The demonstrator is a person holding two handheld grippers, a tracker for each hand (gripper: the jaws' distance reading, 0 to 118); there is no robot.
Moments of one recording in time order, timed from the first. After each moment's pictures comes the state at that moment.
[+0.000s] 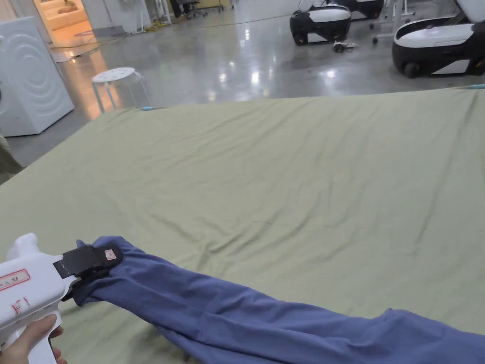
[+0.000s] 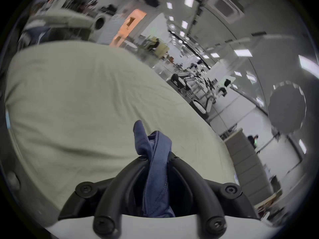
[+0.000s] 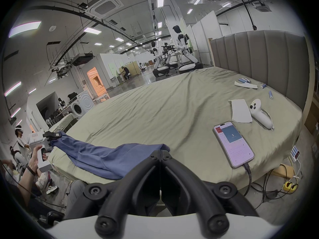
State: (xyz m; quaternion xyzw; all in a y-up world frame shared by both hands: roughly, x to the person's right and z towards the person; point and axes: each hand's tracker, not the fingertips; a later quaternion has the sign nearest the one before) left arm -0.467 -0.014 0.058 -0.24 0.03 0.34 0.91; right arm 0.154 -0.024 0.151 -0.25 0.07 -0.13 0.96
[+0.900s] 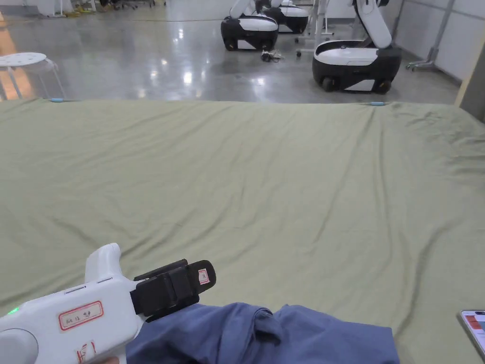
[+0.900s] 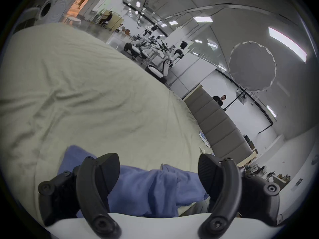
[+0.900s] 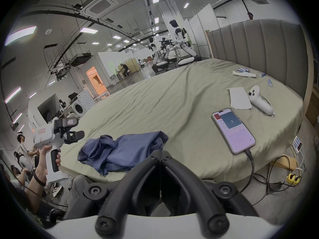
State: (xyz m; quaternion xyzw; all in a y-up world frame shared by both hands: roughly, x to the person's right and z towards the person) left arm -0.272 -0.055 0.027 -0.30 -0.20 0.34 0.87; right arm 0.151 -0.030 0.147 -0.28 0.08 -0.16 0.95
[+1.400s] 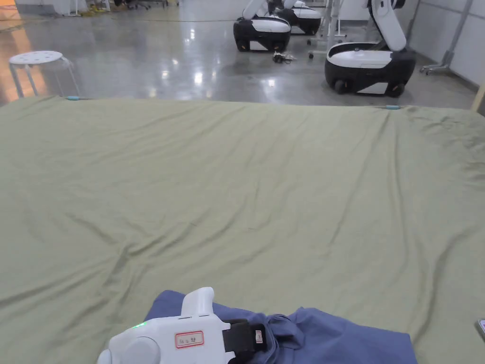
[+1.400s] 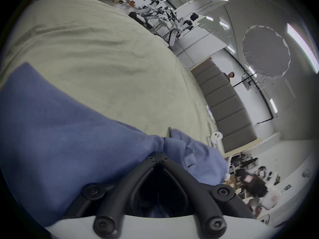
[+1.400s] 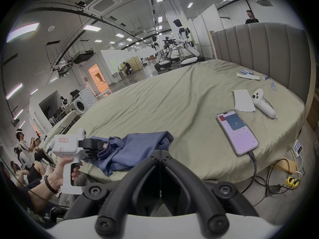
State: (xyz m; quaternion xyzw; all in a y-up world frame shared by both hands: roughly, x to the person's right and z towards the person) left arm -0.200 -0.124 0.007 -0.42 -0.24 0.34 0.81; right arm 0.157 -0.019 0.154 -0.28 0.09 -0.15 0.95
